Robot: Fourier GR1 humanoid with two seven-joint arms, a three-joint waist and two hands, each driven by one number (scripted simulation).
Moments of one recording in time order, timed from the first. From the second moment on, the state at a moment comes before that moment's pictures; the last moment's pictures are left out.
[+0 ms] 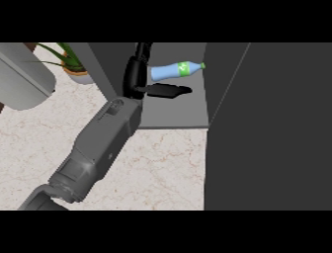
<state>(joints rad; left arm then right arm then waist) -1.01 0.00 -0.13 -0.42 0.36 0.30 -0.71 0.58 -0.05 0.22 -2.13 -0.26 0.32 -0.15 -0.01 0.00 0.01</state>
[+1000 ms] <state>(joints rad) -0.34 0.06 -0.40 -1.40 0.42 0.36 -0.39 0.63 -0.05 0.27 -2.18 -0.23 0.29 -0.13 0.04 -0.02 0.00</state>
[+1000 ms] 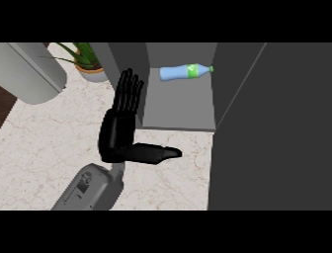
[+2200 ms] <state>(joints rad) 0.54 0.42 -0.43 -2.29 0.47 0.29 -0.46 0.59 -0.23 0.50 -2.32 0.07 0.44 0.01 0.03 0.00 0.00</state>
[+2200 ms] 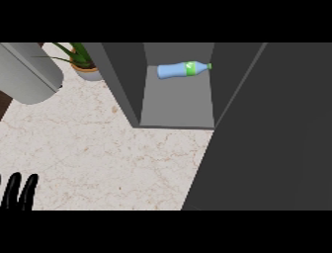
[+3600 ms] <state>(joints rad) 0.91 0.56 -0.05 -2.30 0.75 -0.15 -0.63 0.19 -0.15 0.51 -2.19 -0.10 0.34 0.33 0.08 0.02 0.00</state>
